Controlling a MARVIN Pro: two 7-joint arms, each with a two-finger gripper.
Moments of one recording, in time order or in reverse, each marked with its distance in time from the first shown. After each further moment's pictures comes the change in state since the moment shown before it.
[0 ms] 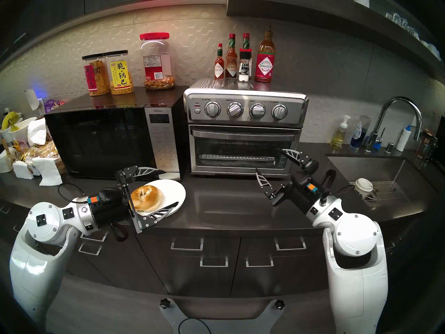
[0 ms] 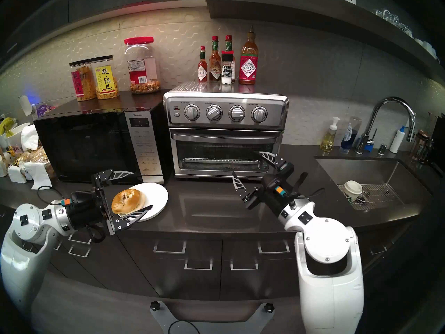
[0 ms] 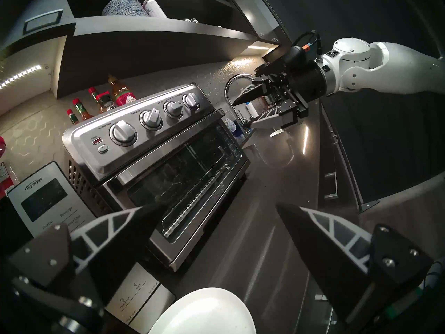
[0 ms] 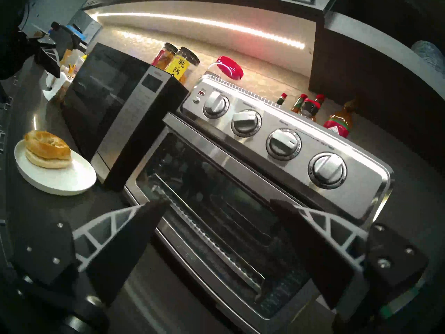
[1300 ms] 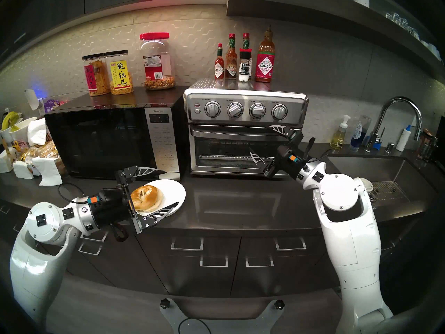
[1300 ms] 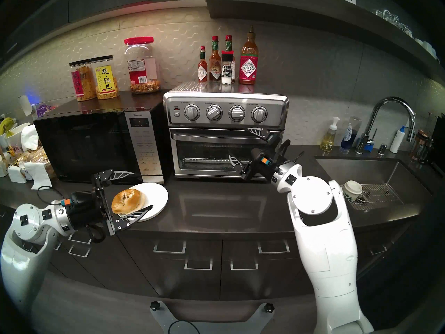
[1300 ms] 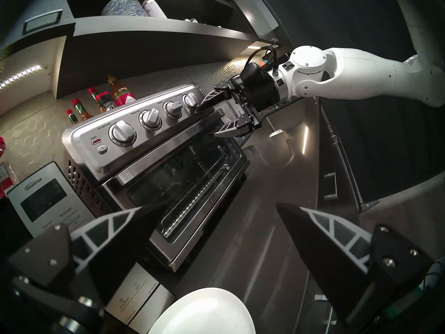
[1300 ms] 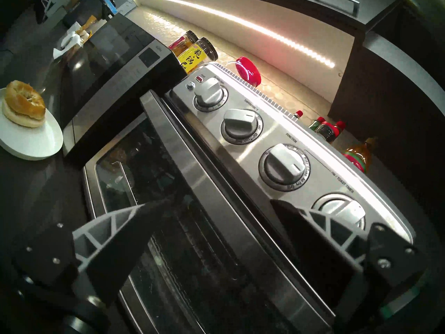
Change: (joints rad) left arm -0.001 -0.004 -0.001 0.000 0.001 0.001 -0.004; right arm 0.355 0.156 -0.130 0.280 -0.086 -0.078 -0.001
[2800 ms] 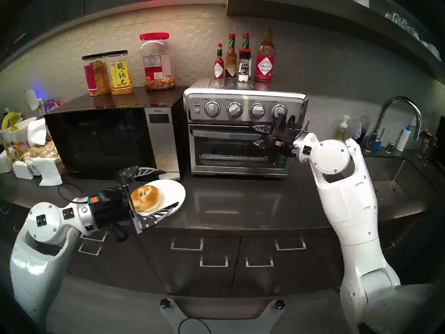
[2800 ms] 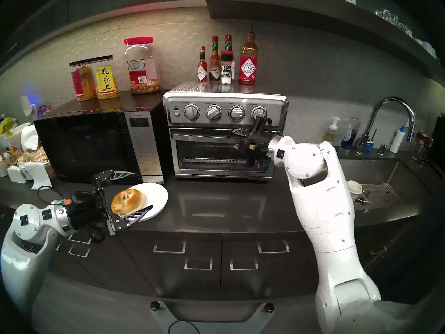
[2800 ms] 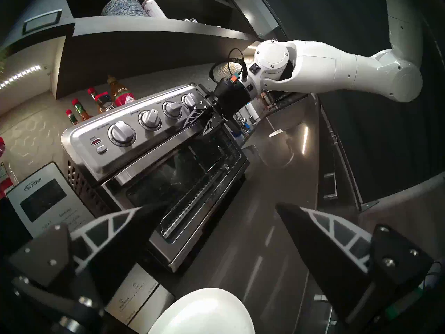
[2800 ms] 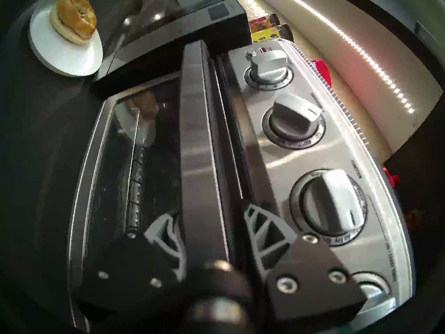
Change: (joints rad) left arm -0.001 -0.004 -0.001 -0.001 0.003 0.002 -0.004; right arm 0.275 0.043 -0.073 0.164 -0.234 -0.123 0.214
